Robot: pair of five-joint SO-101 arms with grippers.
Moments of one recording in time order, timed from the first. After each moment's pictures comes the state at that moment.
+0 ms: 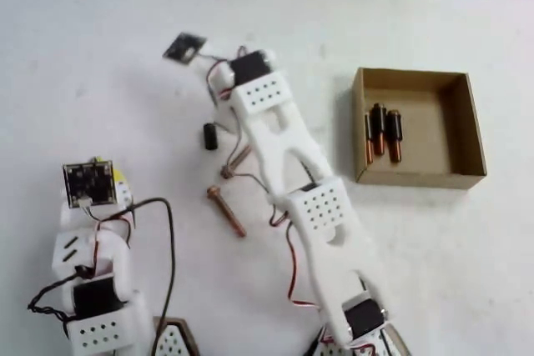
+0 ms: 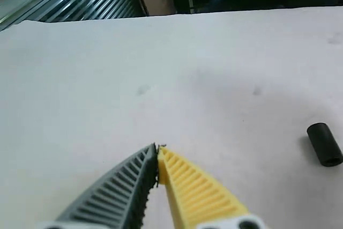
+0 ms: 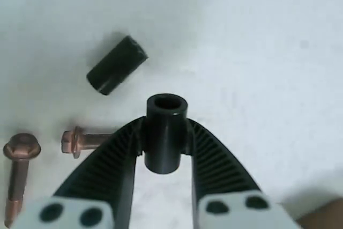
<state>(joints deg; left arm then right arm) -21.0 -104.0 97.1 39.8 -7.7 -29.0 58.6 -75.7 98.5 30.2</state>
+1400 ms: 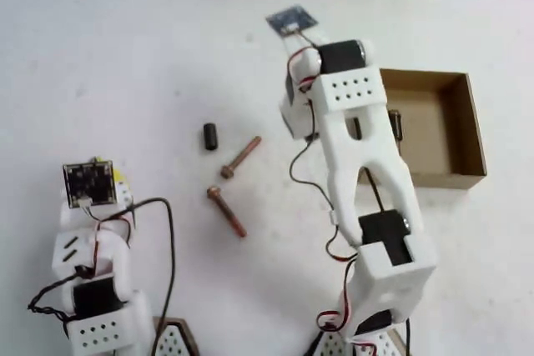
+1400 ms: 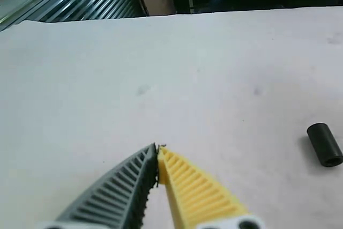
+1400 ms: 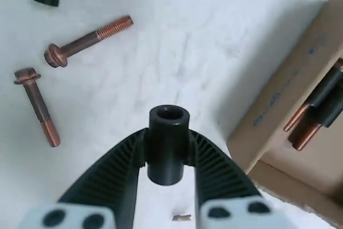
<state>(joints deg) -21.0 -104.0 97.1 39.8 -7.7 -16.5 13.5 -20.5 97.8 16.3</state>
